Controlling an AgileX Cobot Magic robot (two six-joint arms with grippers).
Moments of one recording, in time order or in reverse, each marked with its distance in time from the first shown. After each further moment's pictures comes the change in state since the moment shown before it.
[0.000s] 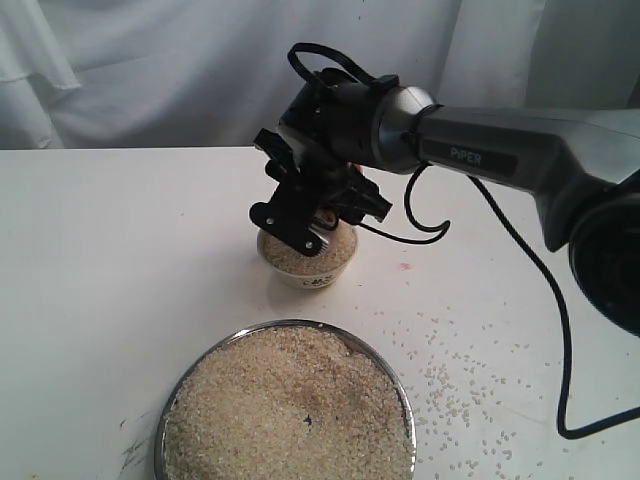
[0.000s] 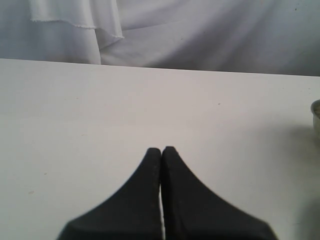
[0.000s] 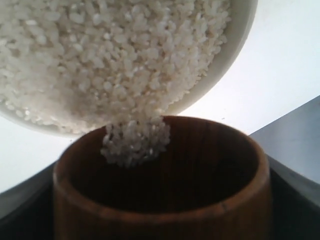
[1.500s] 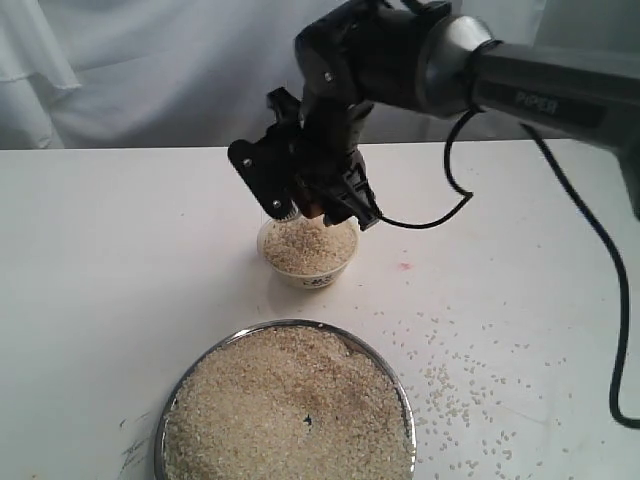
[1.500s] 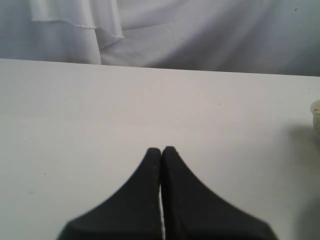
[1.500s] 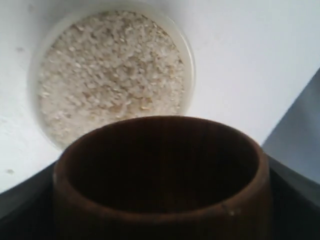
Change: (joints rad) left arm 0.000 0.000 0.000 0.000 0.000 0.000; right arm -0.029 -0.133 0.000 0.352 0.148 0.131
